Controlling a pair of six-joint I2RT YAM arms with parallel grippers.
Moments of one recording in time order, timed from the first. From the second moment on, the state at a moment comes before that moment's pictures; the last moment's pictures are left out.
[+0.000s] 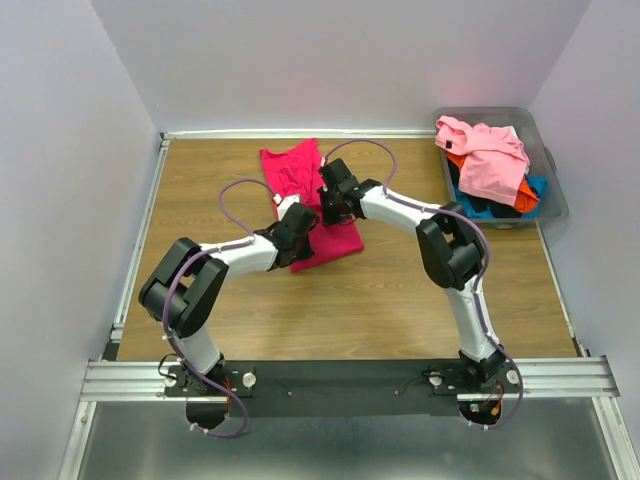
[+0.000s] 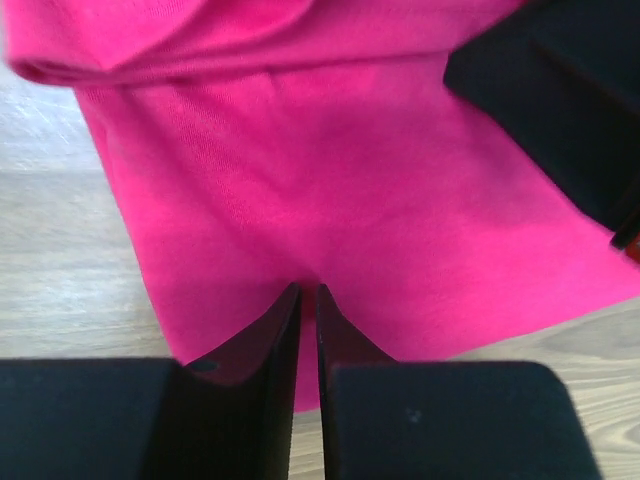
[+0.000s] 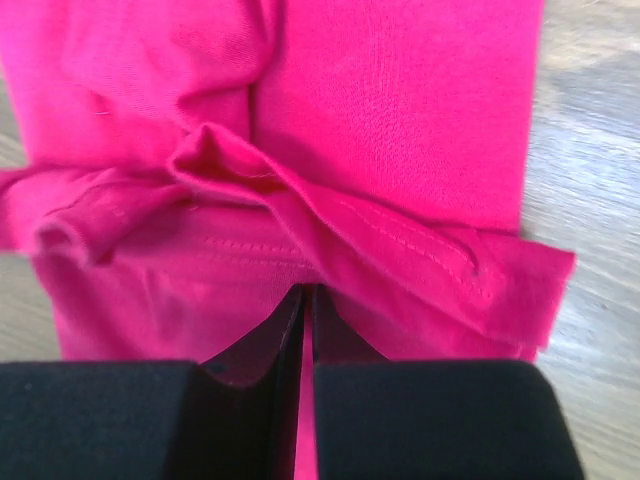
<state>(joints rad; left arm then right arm) -0.62 1.69 0.90 -0.09 -0.22 -0.70 0.66 2.21 1.71 -0.42 0.02 0.40</state>
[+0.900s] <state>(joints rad) -0.64 1.56 0.75 -0.07 -0.14 -0.71 0.60 2.23 1.86 -0.41 0.08 0.31</state>
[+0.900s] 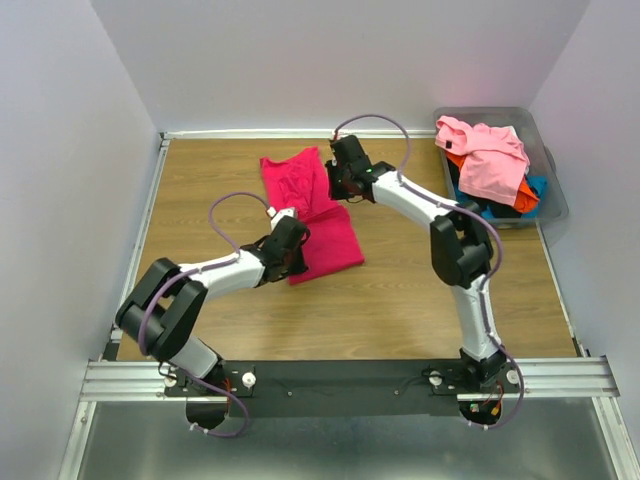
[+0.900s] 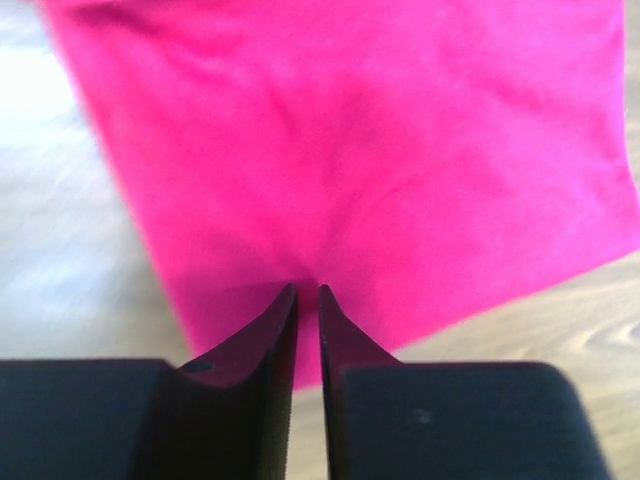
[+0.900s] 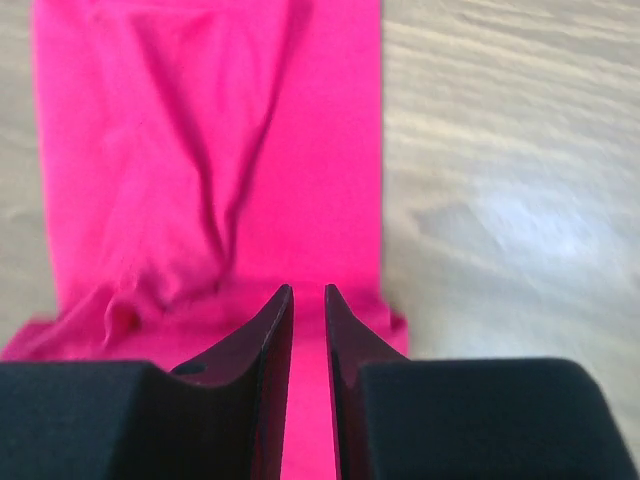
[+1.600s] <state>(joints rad) -0.50 1.61 0.89 -0.14 -0.16 -0.61 0.58 1.90 1.45 -0.36 -0.09 0.28</state>
